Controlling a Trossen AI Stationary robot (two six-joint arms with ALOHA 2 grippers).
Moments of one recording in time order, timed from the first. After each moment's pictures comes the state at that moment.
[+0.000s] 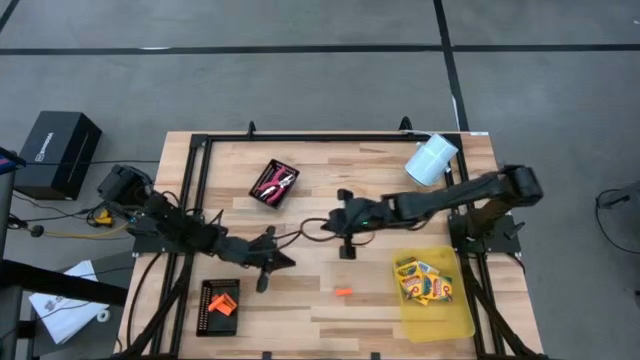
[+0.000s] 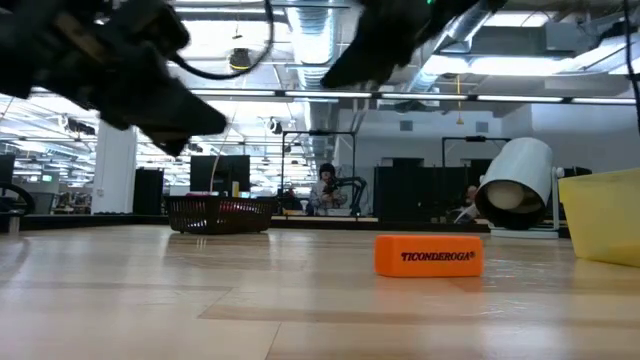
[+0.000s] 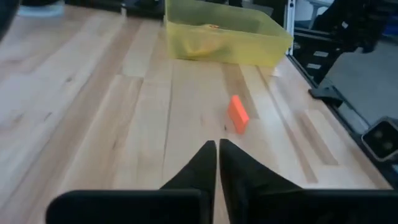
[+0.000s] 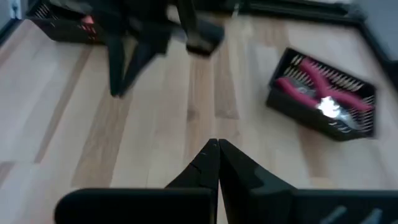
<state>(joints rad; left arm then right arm) -0.44 1.48 0.35 0.78 -0.33 -0.30 0.15 1.61 1.10 -0.13 0.15 -0.03</state>
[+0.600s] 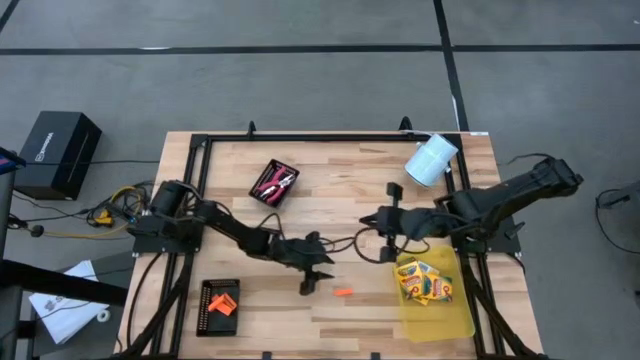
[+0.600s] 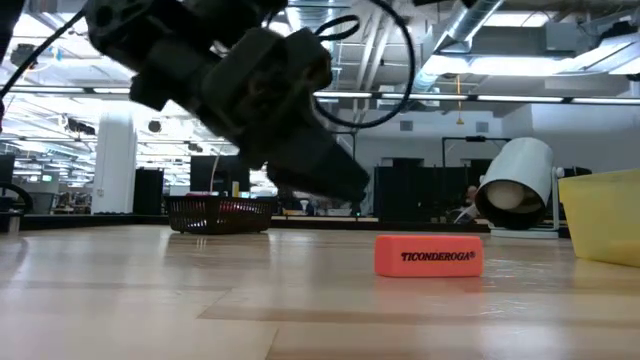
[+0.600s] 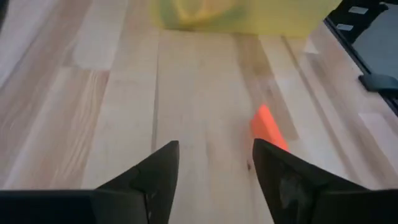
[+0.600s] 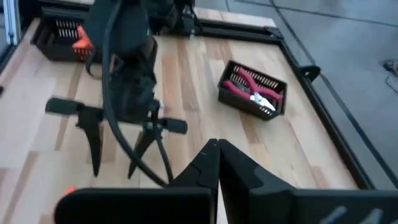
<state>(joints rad) -0.28 1.91 0.86 0.51 -0.08 -0.25 0.37 1.24 1.10 -0.50 0.53 0.12</state>
